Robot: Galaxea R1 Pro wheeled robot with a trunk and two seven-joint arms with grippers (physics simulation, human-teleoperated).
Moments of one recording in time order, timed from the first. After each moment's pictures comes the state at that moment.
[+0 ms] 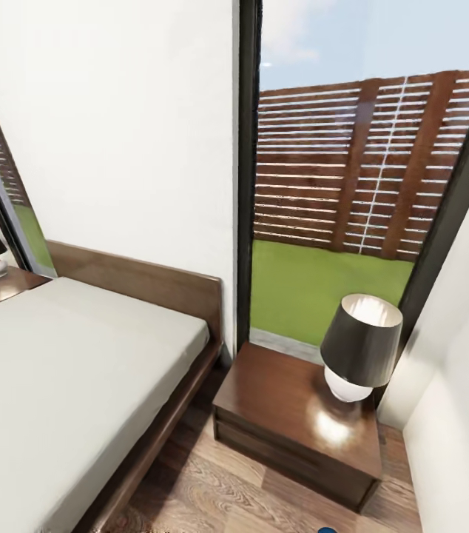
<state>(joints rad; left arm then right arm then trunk) -0.20 -0.04 -0.05 -0.09 0.05 -0.14 0.02 -0.36 0.00 0.39 -0.01 -0.31 -0.02 -0.03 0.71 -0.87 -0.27</state>
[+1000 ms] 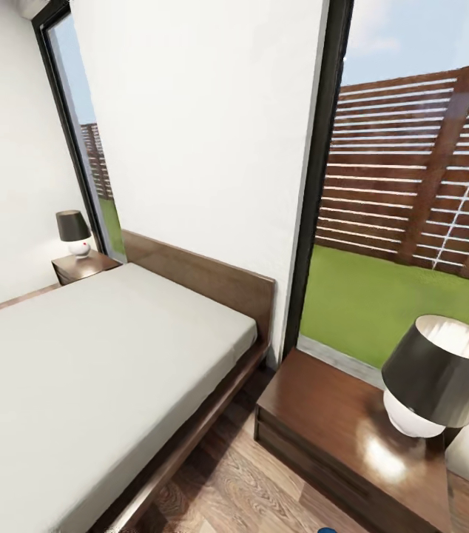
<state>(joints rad) -0.20 -0.04 -0.05 -0.08 0.05 -0.14 0.02 -0.36 0.00 0.39 -0.01 -0.31 -0.02 -0.03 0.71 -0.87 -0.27</state>
